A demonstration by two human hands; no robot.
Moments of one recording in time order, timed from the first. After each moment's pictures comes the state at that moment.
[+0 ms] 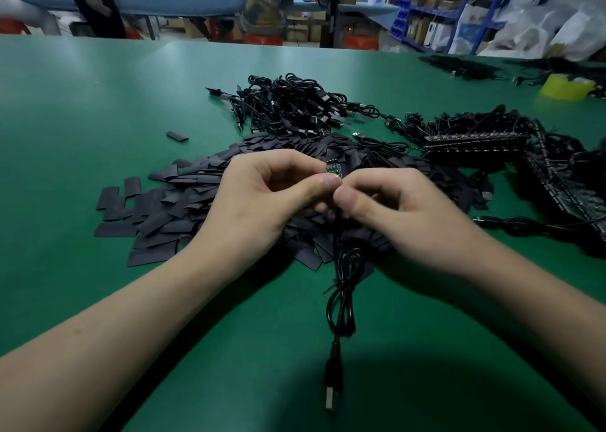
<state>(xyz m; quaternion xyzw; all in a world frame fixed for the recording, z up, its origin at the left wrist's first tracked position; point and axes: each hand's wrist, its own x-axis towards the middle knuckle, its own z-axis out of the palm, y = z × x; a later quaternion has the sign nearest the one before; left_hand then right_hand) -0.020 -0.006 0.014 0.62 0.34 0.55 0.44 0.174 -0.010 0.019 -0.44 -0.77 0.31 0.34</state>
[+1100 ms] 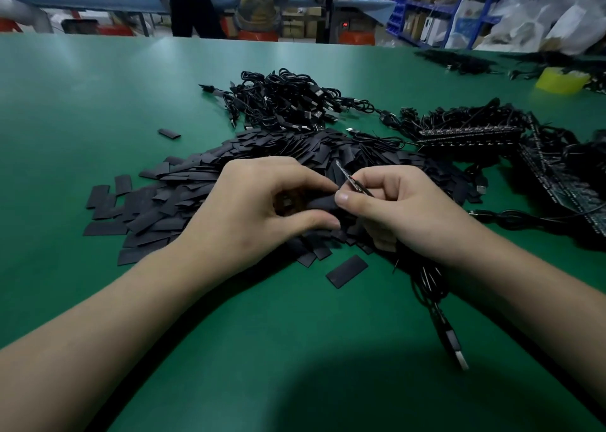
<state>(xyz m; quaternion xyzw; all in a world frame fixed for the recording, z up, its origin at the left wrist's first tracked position) -0.033 -0.003 0.017 0.84 0.36 0.40 0.09 0.183 -0.005 0.013 -0.42 -0.67 0.48 0.37</state>
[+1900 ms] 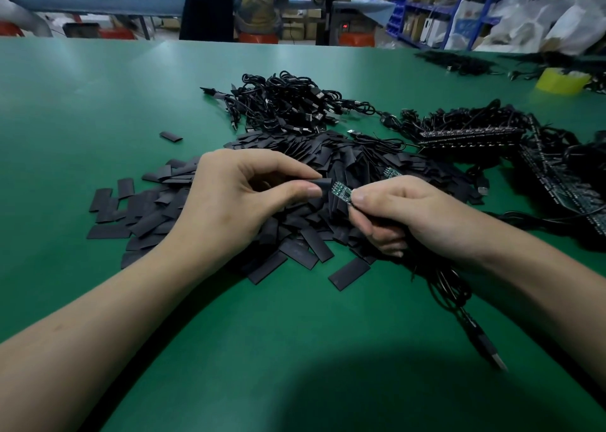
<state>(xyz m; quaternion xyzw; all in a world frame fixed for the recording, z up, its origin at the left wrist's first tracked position) -0.042 0.005 0.011 0.74 0.39 0.49 0.24 0.190 -0.007 0.026 -0.37 -0.69 0.56 0.26</state>
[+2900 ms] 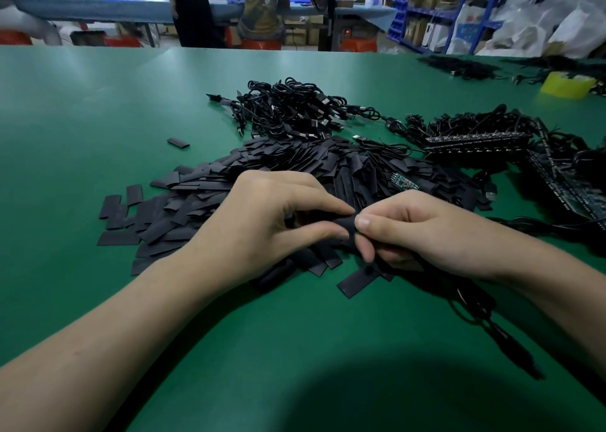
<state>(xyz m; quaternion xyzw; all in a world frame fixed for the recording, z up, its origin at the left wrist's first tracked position) -0.041 0.000 0.018 0.88 0.28 0.38 0.08 0.194 -0.009 0.027 -0.38 -0.74 0.52 0.20</state>
